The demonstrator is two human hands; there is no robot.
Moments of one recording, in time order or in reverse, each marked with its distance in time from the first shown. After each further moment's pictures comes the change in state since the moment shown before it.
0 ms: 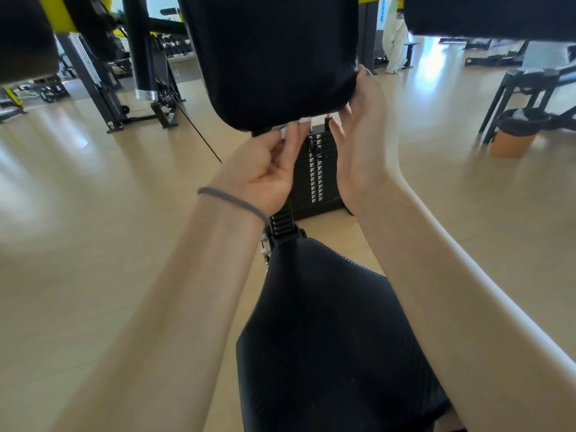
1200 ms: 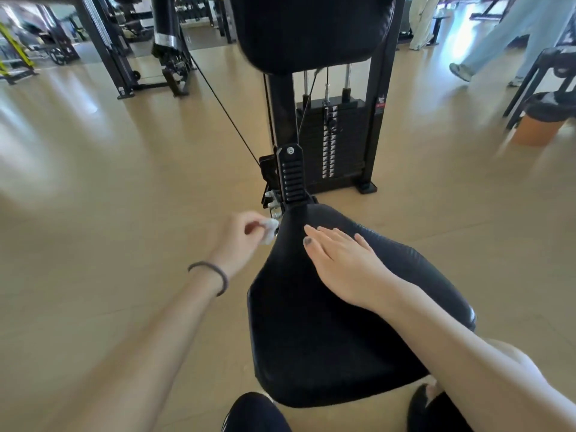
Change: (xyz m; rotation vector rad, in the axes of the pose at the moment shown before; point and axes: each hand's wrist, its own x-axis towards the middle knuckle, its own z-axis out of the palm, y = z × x) left_hand -0.021 -0.014 -0.185 1.764 0.100 0.378; right_hand -0.132 0.098 -0.063 -1.406 -0.623 0.331
